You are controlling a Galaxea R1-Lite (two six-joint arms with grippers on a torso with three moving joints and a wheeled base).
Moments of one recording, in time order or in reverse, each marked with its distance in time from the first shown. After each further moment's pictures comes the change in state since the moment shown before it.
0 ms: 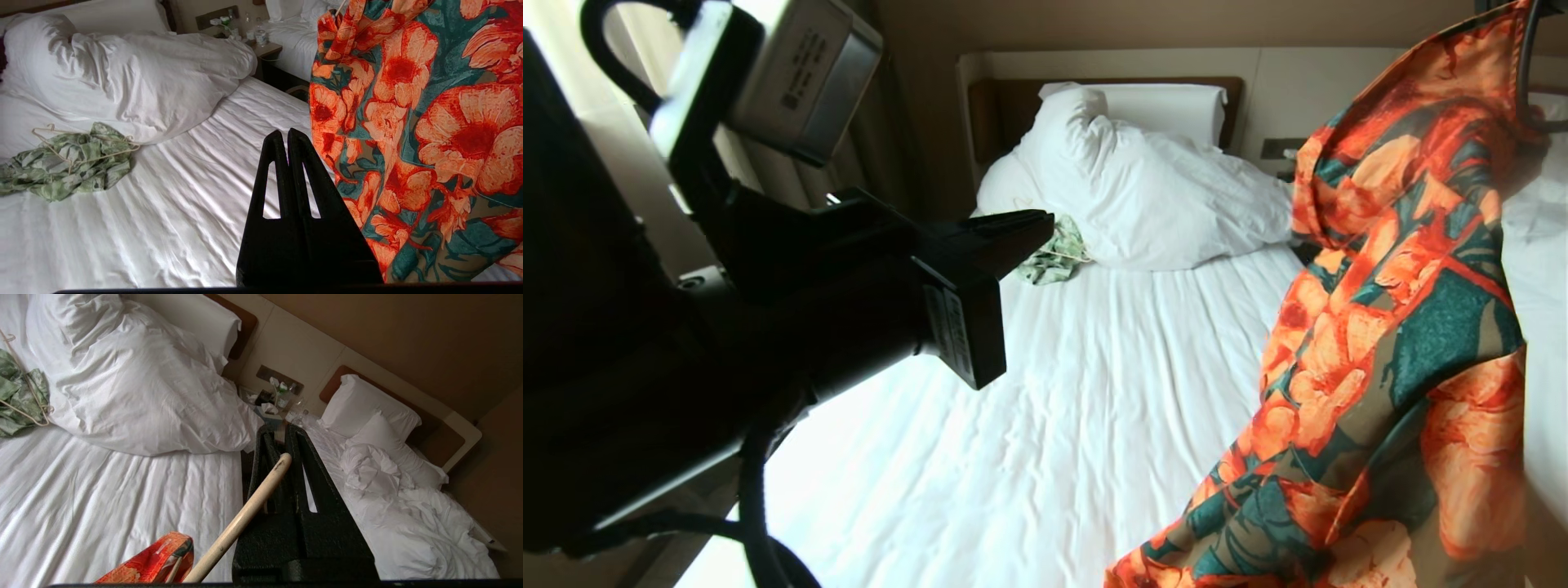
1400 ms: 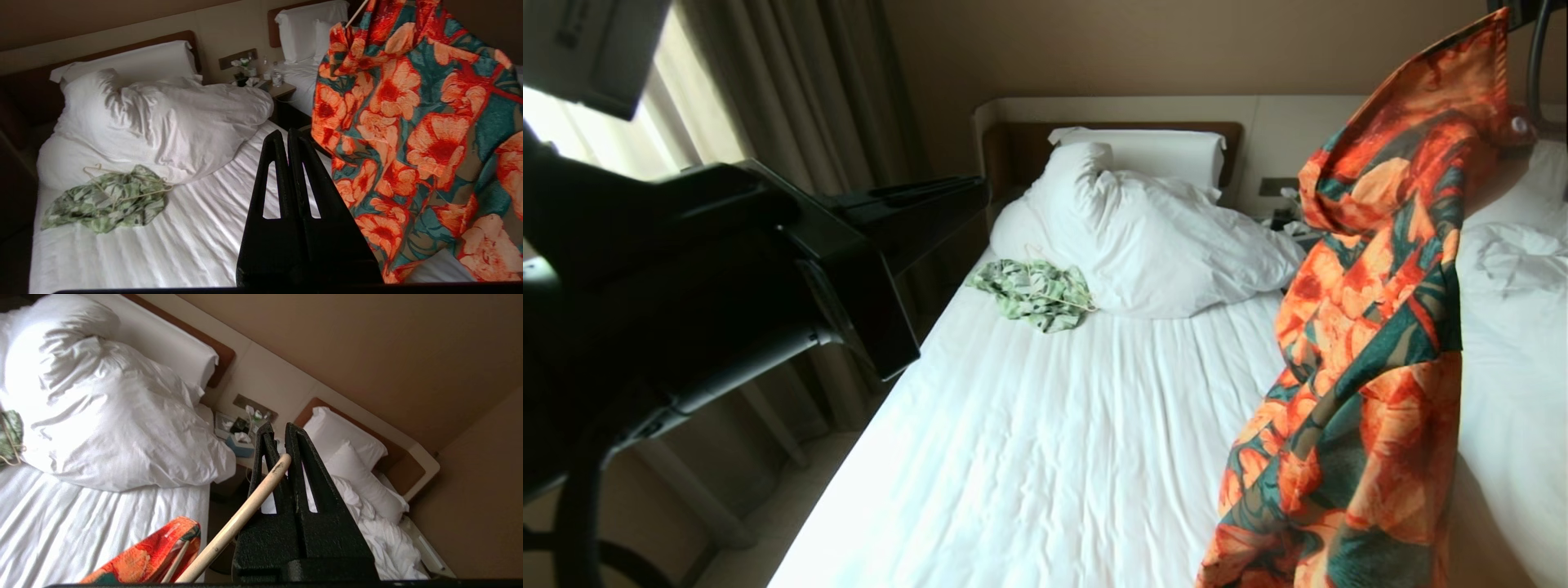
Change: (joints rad) left arm 0.022 -0.108 0.037 0.000 0.002 0.000; right arm -0.011 0.003 -0.002 -0.030 0.004 -0.085
